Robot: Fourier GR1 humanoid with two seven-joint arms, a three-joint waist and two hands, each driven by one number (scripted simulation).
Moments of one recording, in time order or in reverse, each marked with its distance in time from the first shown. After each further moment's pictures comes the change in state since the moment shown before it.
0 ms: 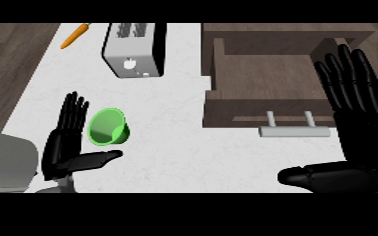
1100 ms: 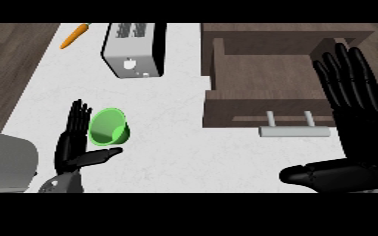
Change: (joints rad) left arm -0.182 0.063 0.091 0.549 0.007 -0.051 -0.331; right arm -0.013 -0.006 -0.014 0.017 -0.023 0.024 0.014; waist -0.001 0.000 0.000
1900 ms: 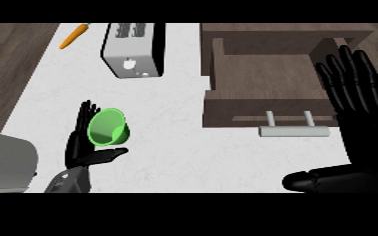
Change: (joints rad) left arm -0.139 0.019 0.016 0.320 0.014 -0.080 -0.197; right arm 0.015 0.000 -0.001 -0.033 -0.008 0.007 0.014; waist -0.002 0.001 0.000
